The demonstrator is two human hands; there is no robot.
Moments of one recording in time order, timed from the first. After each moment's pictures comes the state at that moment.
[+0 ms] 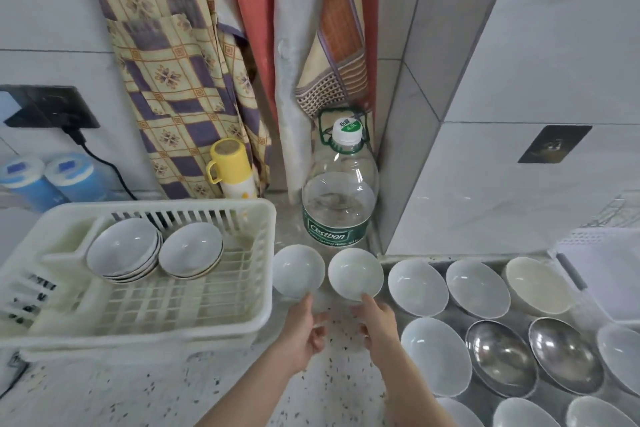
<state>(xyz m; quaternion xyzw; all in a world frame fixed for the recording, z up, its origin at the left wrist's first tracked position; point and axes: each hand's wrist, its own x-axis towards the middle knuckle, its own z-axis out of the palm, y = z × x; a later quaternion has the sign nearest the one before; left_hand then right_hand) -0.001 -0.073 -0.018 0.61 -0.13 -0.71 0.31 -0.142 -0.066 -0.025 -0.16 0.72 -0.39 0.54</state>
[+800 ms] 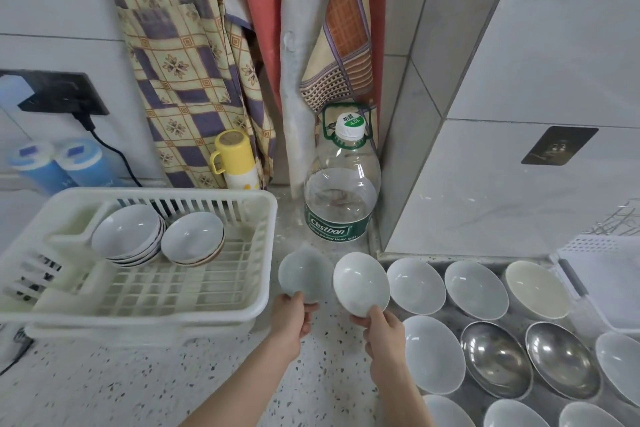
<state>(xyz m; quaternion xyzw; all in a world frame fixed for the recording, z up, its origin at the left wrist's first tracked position) 0.000 -0.075 -0.020 0.68 -0.15 -0.61 0.37 -0.145 -0.033 -0.012 -0.13 0.71 -0.46 0.52</state>
